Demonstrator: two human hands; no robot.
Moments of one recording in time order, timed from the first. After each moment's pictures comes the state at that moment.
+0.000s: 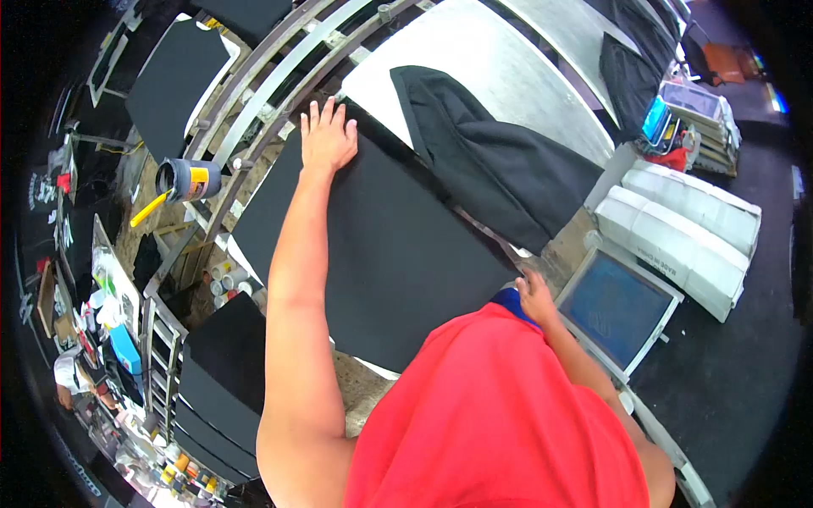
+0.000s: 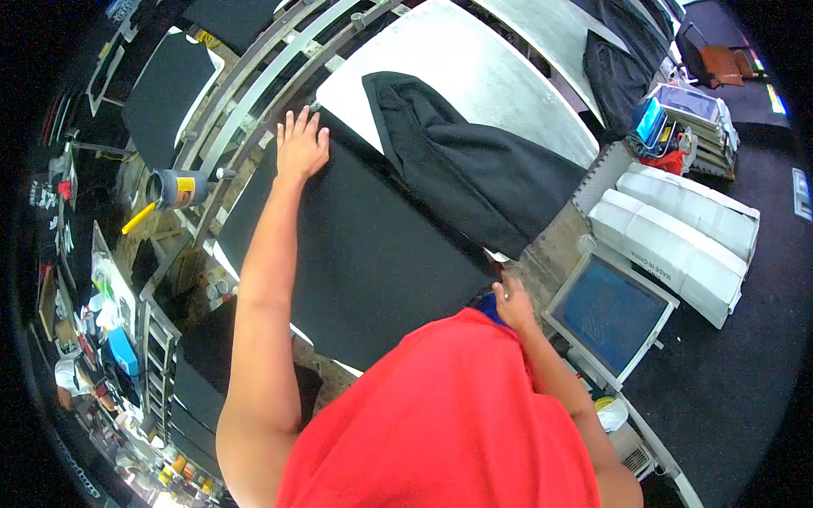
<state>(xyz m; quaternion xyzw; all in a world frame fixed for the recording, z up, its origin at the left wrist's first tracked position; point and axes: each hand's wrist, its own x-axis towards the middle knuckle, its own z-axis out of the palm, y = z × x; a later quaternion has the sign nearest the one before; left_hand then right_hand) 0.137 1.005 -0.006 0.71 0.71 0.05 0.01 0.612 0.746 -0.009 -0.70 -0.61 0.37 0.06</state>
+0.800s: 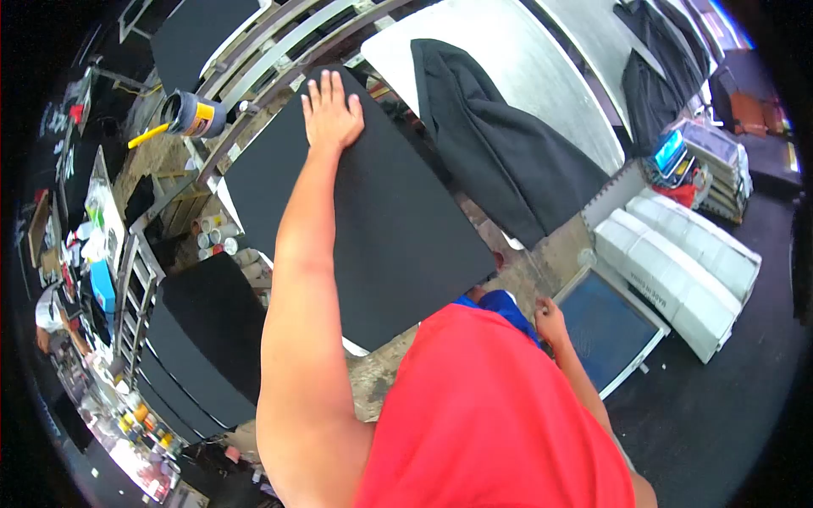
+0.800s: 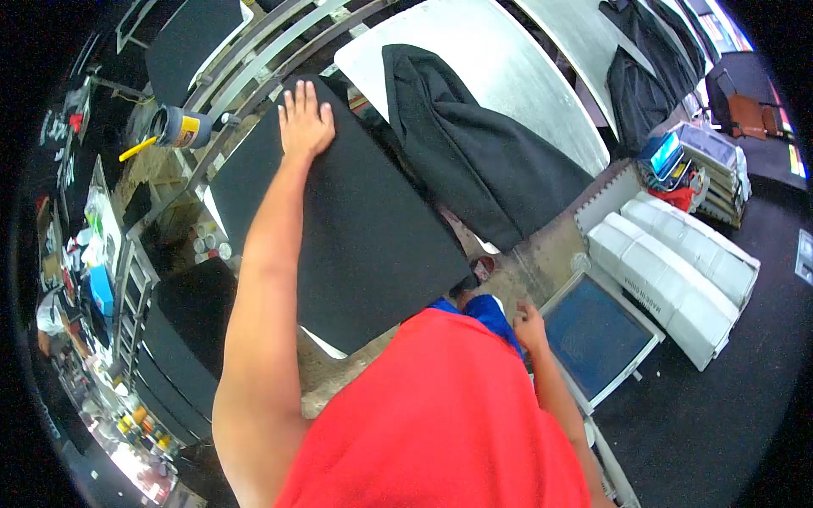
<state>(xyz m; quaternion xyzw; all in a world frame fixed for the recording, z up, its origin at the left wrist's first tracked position) 0.151 0.966 -0.029 0.59 0.80 0.08 -0.04 0.741 0.696 -0.034 -0.71 -0.56 0.42 -0.04</state>
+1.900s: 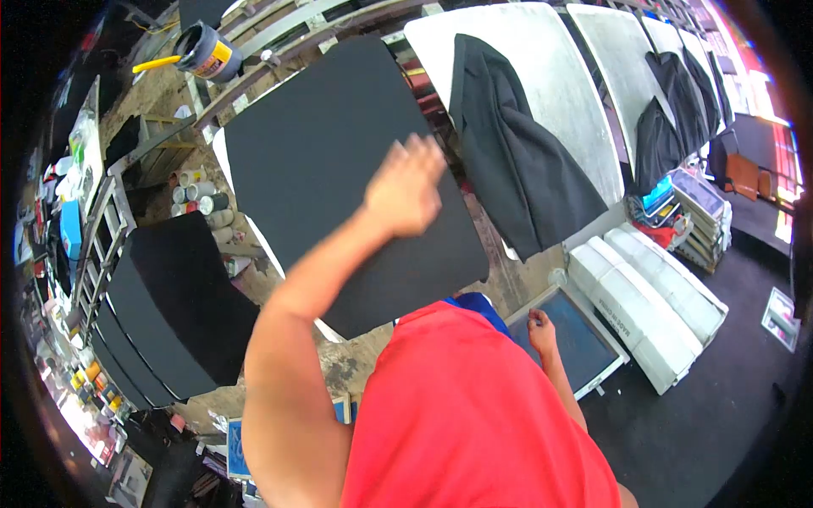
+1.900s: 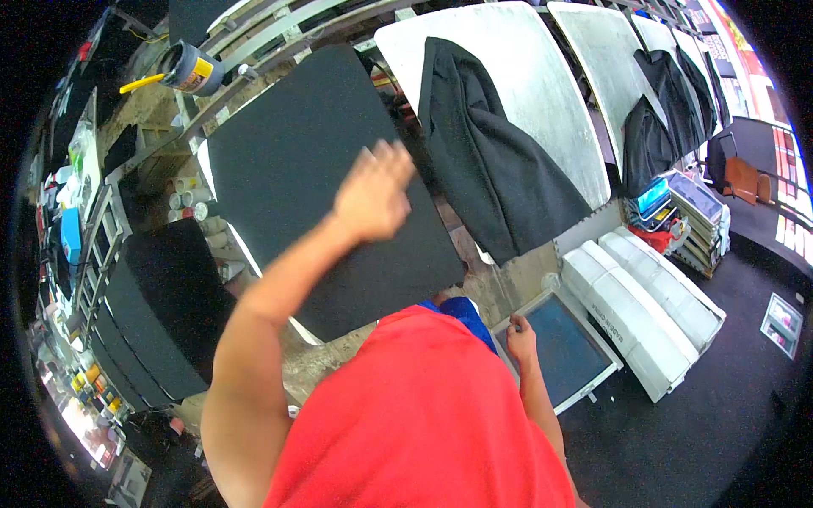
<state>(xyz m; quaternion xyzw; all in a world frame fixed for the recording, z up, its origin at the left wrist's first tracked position) 0.268 0.838 0.041 0.75 0.64 0.11 0.13 0.768 0.711 -0.019 -0.74 -0.55 0.39 -0.07</state>
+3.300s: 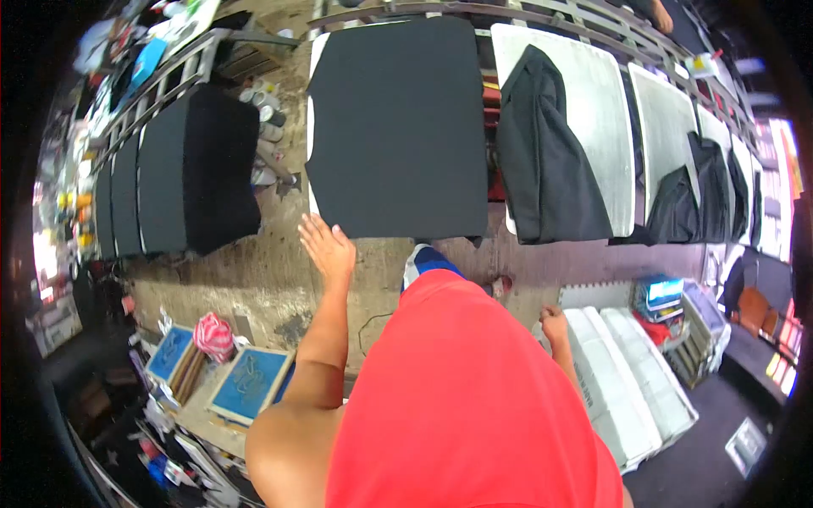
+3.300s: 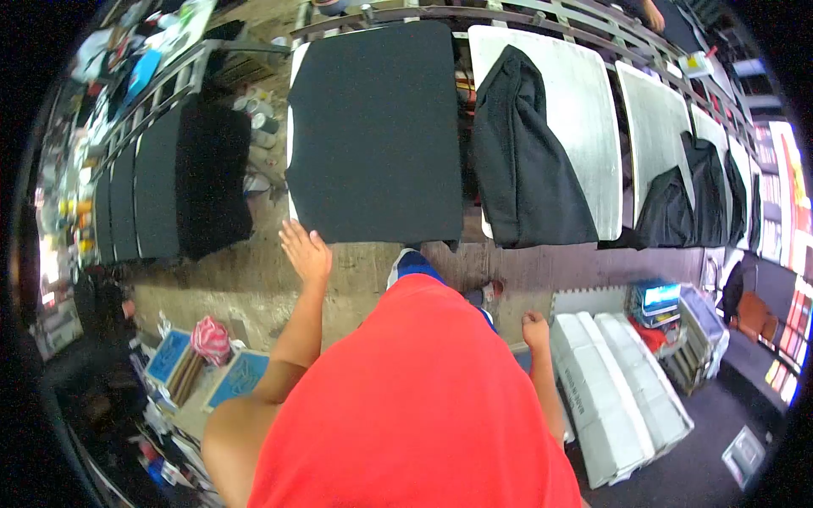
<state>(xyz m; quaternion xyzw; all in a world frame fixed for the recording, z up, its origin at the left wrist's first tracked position) 0.394 0.520 -0.021 0.12 0.99 0.10 -0.05 0.910 0.819 -0.106 -0.58 -0.71 0.38 -0.11</state>
